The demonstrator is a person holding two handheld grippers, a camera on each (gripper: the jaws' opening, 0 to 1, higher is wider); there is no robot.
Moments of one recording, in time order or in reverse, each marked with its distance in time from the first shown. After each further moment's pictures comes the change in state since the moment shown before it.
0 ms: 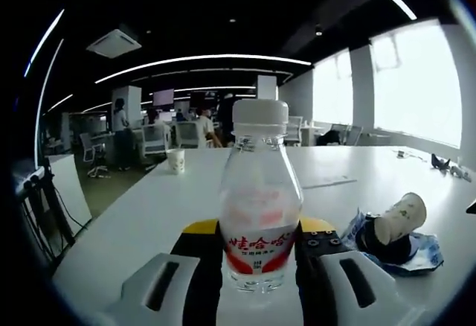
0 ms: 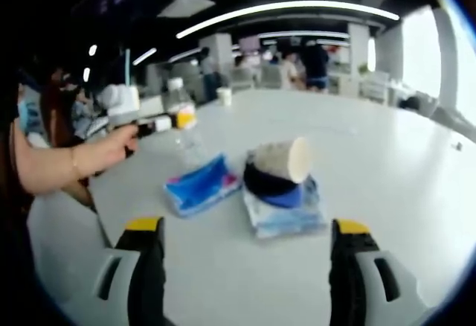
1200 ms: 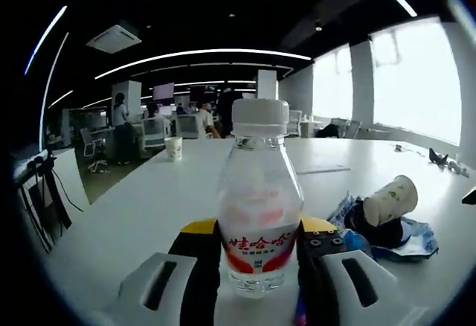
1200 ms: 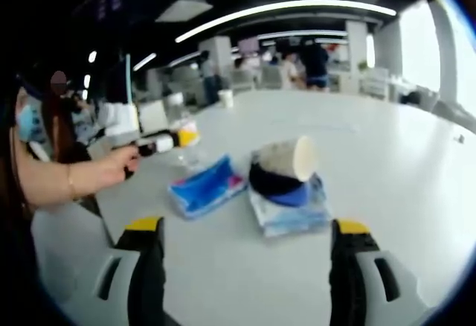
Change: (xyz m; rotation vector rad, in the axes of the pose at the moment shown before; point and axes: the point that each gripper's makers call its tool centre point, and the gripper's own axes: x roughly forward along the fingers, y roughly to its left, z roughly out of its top) left arm -0.021 -0.021 -0.032 -0.016 0.037 -0.002; right arm -0.001 0.006 -0.002 0.035 -0.011 0.019
